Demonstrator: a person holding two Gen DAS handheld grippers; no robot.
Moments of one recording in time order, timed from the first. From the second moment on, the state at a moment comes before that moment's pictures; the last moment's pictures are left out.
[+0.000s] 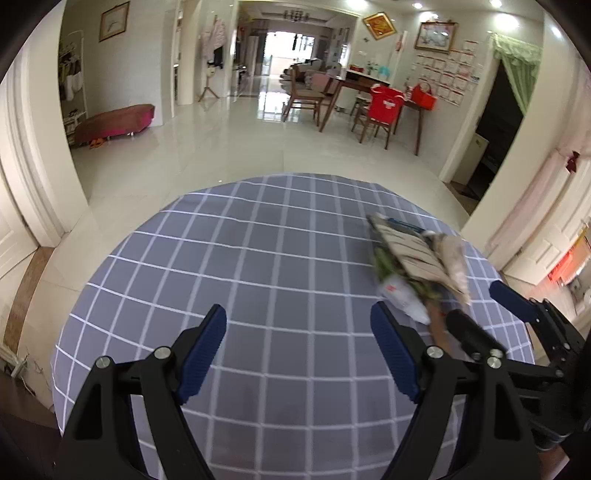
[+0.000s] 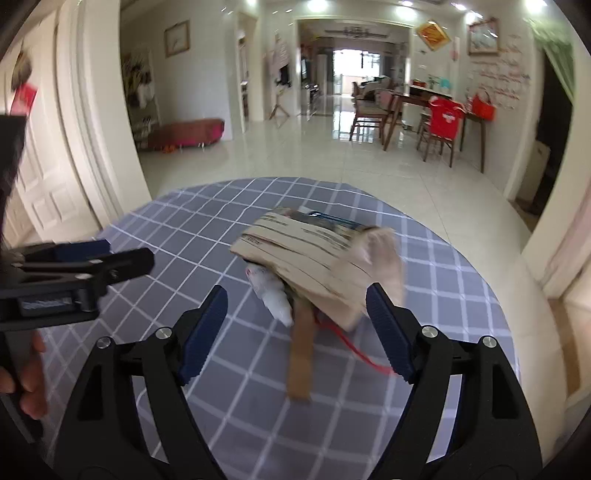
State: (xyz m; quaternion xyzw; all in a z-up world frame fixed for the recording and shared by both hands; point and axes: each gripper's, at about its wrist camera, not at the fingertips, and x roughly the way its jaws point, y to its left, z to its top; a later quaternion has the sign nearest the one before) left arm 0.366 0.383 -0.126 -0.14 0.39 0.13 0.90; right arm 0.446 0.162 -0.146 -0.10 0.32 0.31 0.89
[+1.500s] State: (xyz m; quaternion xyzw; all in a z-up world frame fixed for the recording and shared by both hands) left arm 0.411 0.352 -0.141 -0.16 0.42 0.06 0.89; right arm 0.502 0.121 -0.137 0.06 0.35 0.39 0.85
